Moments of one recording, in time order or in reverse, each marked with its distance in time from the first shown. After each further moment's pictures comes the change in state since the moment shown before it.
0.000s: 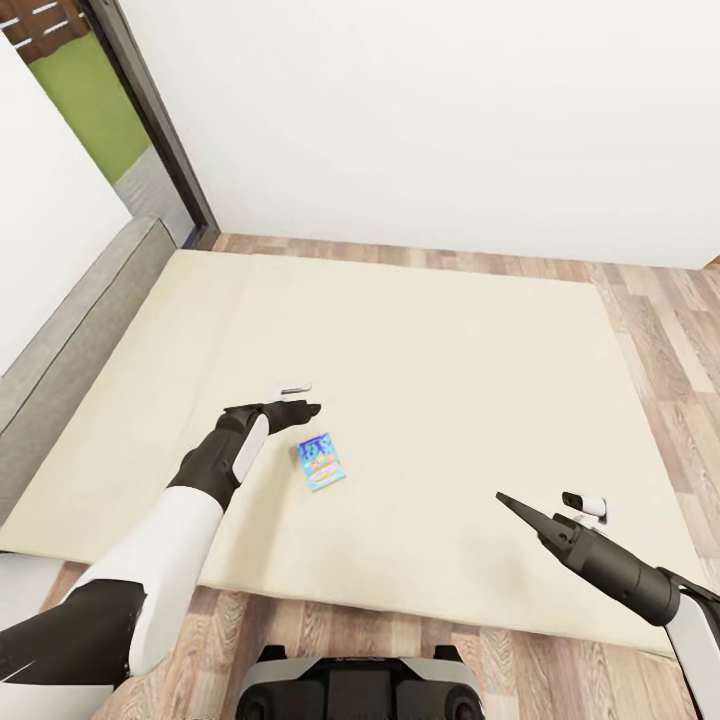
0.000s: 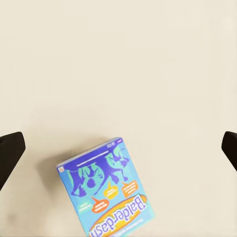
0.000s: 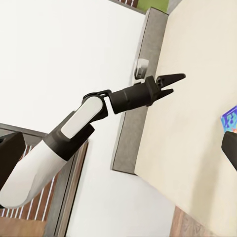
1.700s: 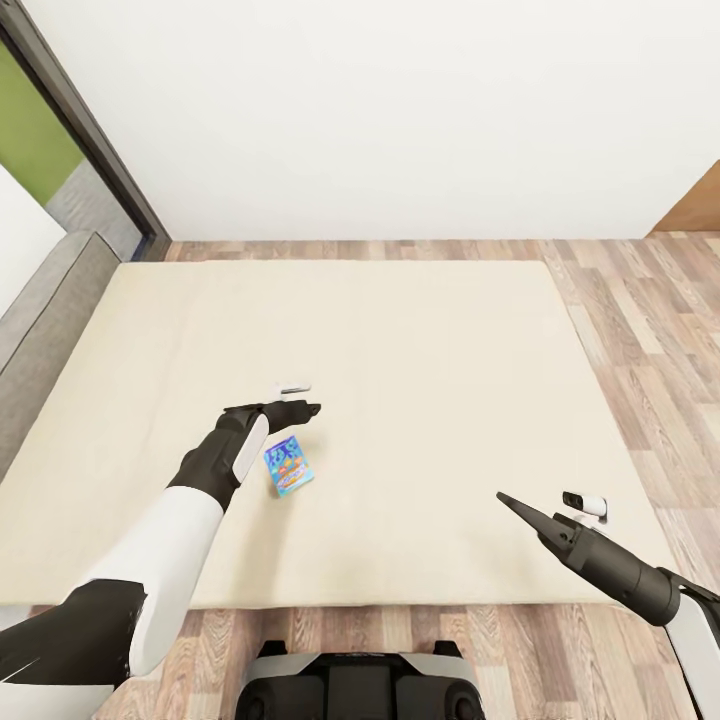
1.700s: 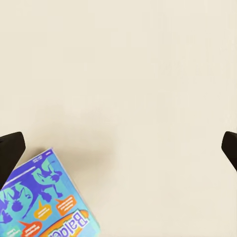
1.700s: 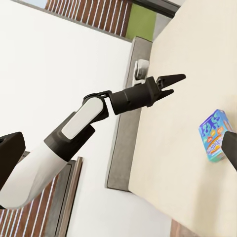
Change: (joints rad) left arm 0.000 -0.001 0.002 0.000 -0.004 -0.005 -0.001; right arm 0.000 0.001 0.000 0.000 -0.004 -0.002 -0.001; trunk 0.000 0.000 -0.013
